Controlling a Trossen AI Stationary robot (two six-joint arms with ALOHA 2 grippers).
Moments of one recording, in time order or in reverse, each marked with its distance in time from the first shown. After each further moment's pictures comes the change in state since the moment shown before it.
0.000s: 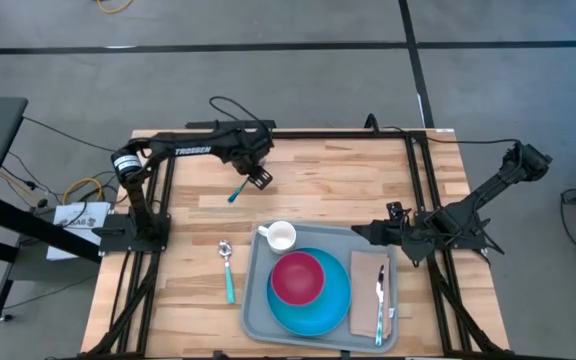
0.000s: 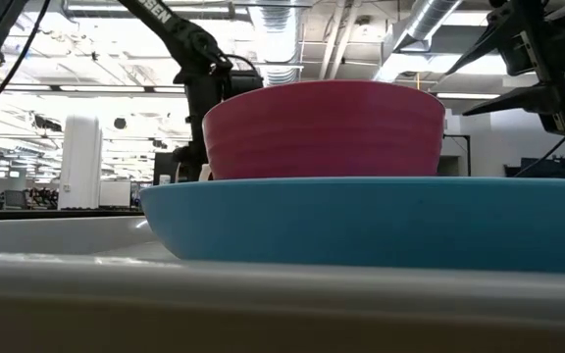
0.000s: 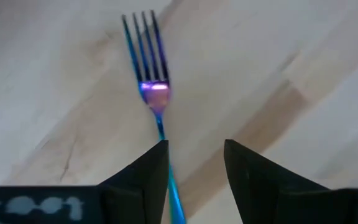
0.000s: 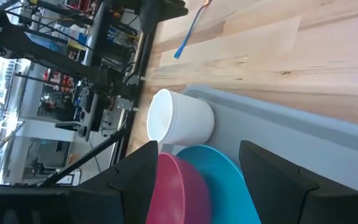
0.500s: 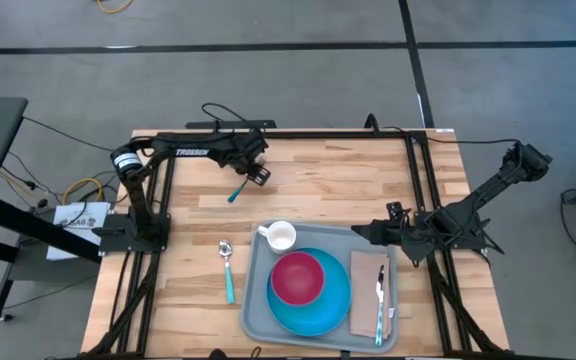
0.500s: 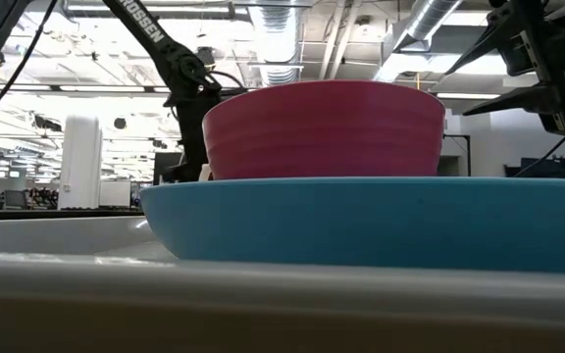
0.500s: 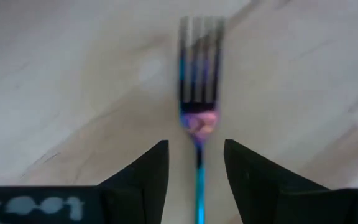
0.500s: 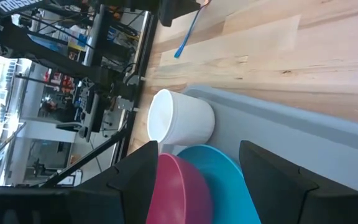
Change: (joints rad) left arm 0.051 0.008 -0.153 0.242 -0.049 -0.092; right arm 0.000 0.000 0.000 0.001 -0.002 0.008
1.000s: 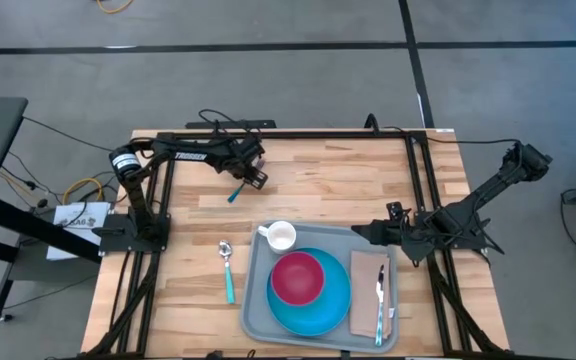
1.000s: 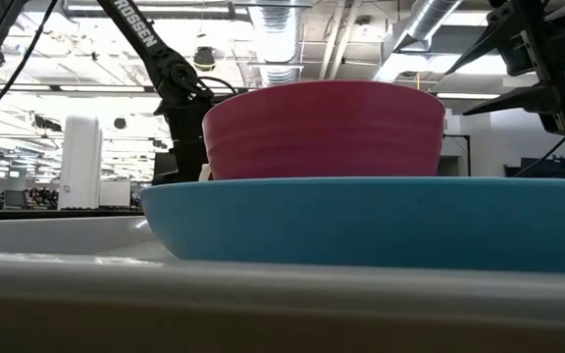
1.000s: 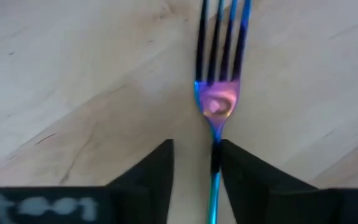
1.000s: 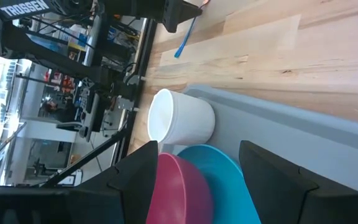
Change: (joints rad) left arm 0.002 -0.006 -0.100 0.090 -0.026 -0.051; right arm 0.000 0.000 0.000 0.001 0.000 0.000
